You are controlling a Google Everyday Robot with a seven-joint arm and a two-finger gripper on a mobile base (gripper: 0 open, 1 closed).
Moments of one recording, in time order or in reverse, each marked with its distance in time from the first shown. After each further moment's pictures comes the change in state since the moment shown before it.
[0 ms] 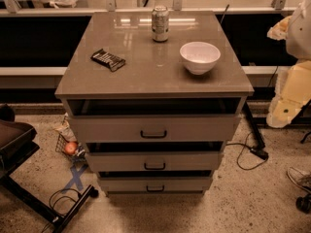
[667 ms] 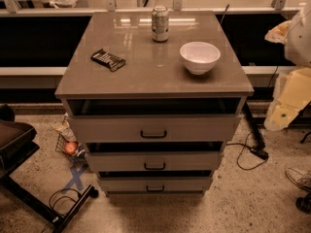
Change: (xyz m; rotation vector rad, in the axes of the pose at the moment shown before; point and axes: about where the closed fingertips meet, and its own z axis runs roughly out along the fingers) arm 0.000 0.001 0.008 0.014 -0.026 -0.019
